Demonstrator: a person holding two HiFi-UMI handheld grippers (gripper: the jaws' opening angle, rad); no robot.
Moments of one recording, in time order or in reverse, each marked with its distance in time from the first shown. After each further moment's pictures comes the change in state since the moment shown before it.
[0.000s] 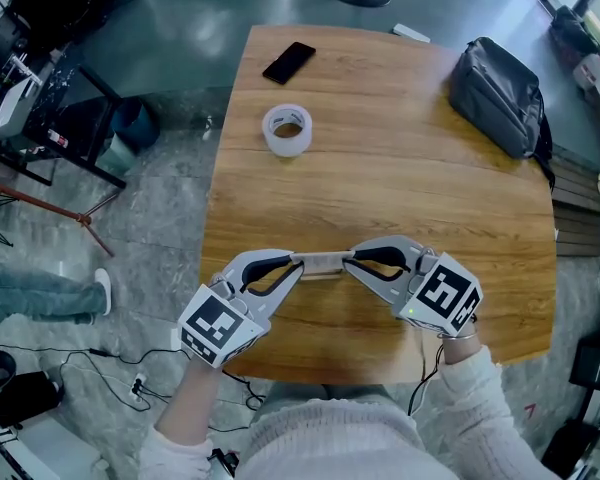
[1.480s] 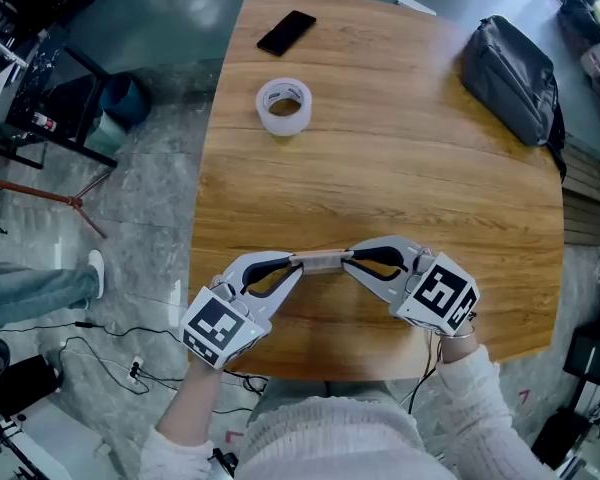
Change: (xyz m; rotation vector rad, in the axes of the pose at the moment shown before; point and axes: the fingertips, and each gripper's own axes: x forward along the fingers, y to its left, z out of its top) left arm 0.019 0.000 -0.046 -0.099 0.059 -0.020; right arm 0.022 -0.004 -0.046 0.090 0.053 0.048
